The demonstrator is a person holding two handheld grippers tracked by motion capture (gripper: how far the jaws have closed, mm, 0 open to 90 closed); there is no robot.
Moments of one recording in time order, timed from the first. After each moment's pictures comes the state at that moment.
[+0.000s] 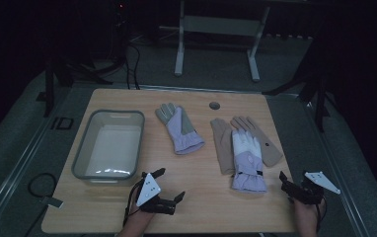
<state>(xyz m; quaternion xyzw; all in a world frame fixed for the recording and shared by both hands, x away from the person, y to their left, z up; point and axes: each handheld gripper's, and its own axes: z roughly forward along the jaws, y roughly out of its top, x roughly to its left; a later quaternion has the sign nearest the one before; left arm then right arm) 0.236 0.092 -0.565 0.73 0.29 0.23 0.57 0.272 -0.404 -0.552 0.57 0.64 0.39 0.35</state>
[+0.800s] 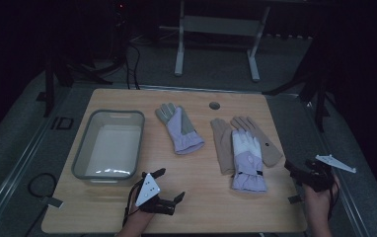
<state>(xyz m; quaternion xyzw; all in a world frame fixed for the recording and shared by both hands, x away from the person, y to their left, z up) 0.236 0.094 -0.565 0.73 0.29 0.22 0.58 0.297 -0.413 -0.492 0.59 0.65 0.40 0.26</state>
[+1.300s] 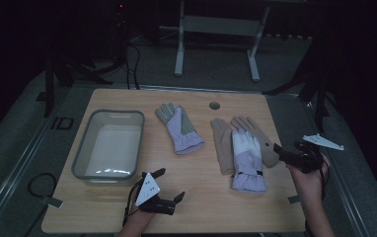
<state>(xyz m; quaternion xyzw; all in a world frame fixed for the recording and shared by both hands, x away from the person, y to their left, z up) 0.237 0.094 -0.565 0.73 0.29 0.21 0.58 0.332 -0.369 -0.450 0.54 0.68 0.41 0.27</state>
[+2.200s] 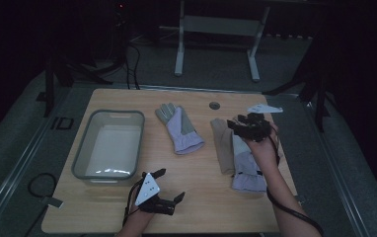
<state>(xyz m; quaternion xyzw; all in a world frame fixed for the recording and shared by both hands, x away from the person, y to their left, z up) 0.237 0.094 -0.565 0.73 0.29 0.21 0.58 0.405 -0.230 -0.422 0.42 0.78 0.42 0.22</state>
